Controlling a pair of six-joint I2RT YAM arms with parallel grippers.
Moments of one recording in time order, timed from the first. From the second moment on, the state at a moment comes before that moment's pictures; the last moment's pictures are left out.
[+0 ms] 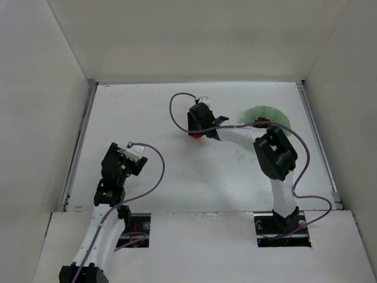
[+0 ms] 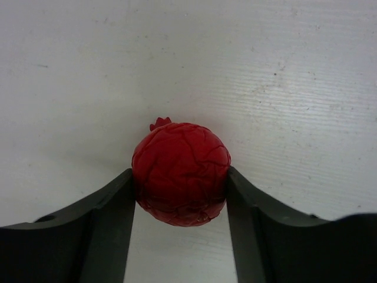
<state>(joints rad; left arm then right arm) -0.04 0.51 0.19 -0.01 0.04 0.54 0.71 2.05 1.49 -0.23 0.32 0.47</state>
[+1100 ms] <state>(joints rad) -0.04 0.53 0.19 -0.01 0.04 0.54 0.14 1.43 1.03 -0.20 0.32 0.52</state>
